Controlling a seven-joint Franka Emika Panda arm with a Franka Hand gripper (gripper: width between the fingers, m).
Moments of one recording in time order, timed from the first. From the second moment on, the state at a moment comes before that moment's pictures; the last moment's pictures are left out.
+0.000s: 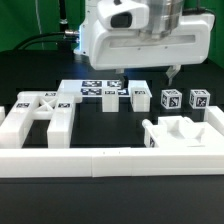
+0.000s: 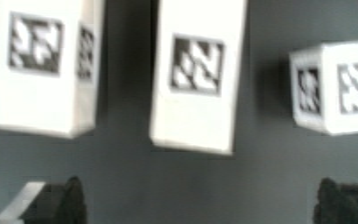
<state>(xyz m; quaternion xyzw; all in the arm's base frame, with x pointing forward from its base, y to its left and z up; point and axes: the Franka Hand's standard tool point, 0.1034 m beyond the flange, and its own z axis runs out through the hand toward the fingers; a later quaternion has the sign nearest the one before) 0.472 0.030 0.049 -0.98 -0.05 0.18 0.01</state>
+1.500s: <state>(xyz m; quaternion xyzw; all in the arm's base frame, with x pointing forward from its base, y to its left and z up) 0.448 0.036 0.010 -0.89 -0.03 0.46 0.00</state>
